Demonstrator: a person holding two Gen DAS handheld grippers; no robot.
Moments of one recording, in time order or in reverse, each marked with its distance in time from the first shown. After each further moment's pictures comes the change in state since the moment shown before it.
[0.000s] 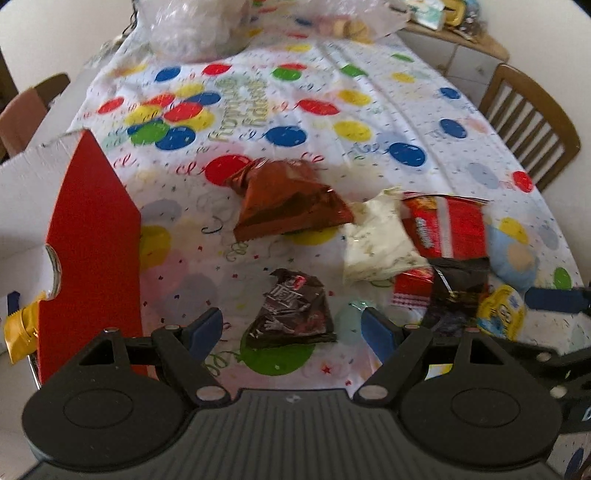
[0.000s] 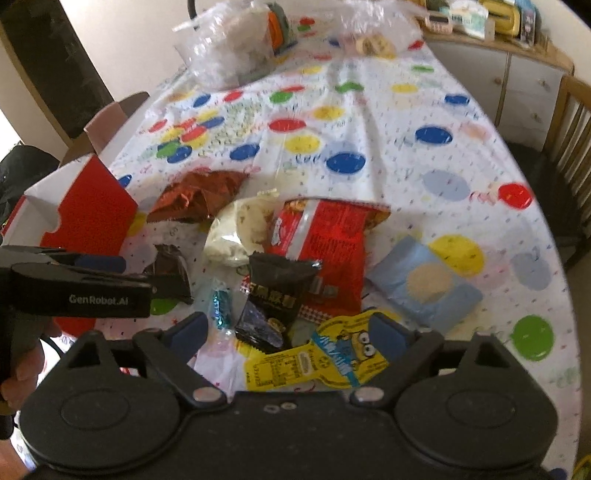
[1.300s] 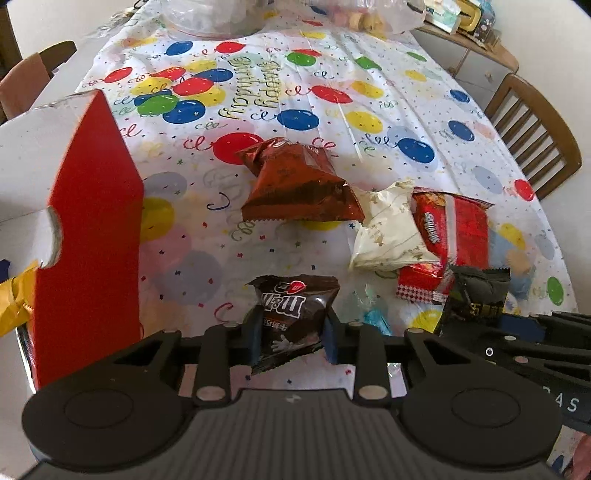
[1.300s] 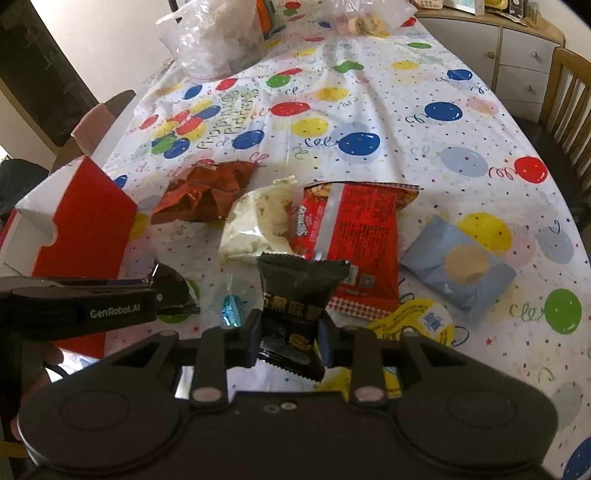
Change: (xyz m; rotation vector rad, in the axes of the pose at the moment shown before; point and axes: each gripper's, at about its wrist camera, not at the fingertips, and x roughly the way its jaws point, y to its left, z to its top) left arm -0.001 0.014 -0.006 -0.076 0.028 -0.049; right arm 0.008 0.022 0.005 0.076 0.039 -0.008
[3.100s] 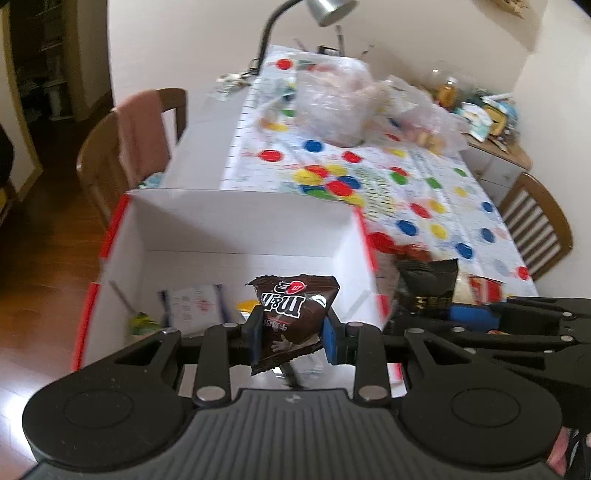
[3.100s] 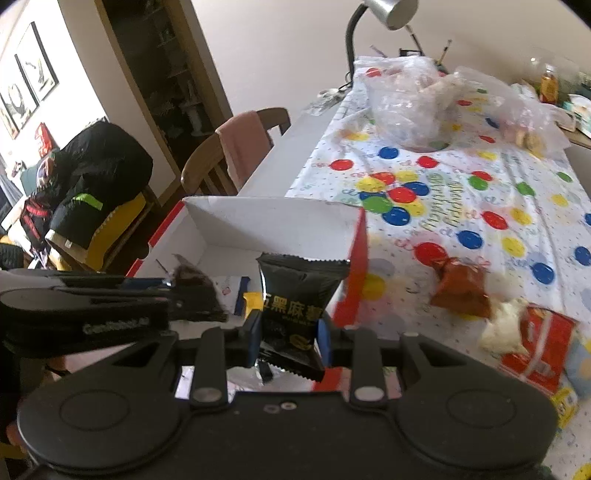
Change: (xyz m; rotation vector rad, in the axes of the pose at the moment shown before) left arm -0.179 0.190 -0.030 -0.129 -0.224 0.028; right arm -0.045 0.247 0.016 -0.291 -0.105 0.153
